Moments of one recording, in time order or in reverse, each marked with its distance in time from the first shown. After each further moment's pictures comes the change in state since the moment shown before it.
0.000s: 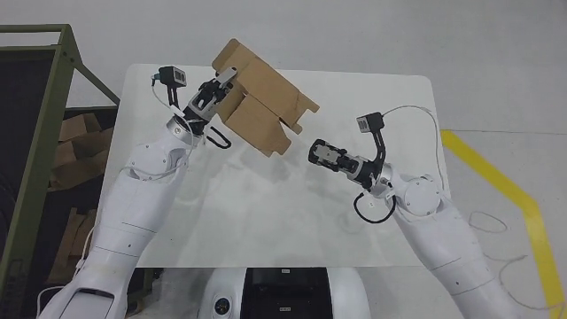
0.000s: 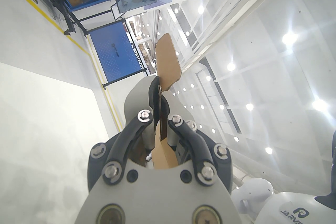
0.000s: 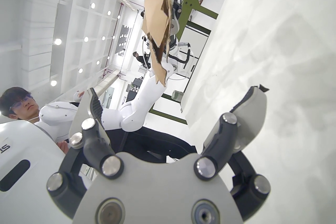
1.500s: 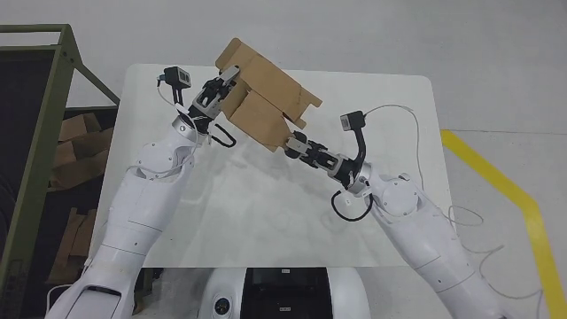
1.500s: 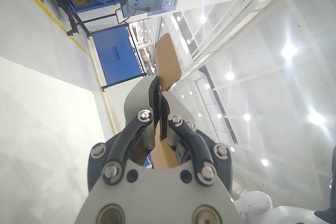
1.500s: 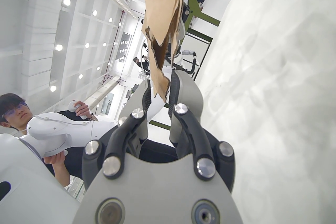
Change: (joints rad) left arm -0.008 -0.035 -0.004 0.019 -0.005 0.032 0.007; right arm 0.039 -0.051 -0.086 0.018 -0.073 0.028 -0.144
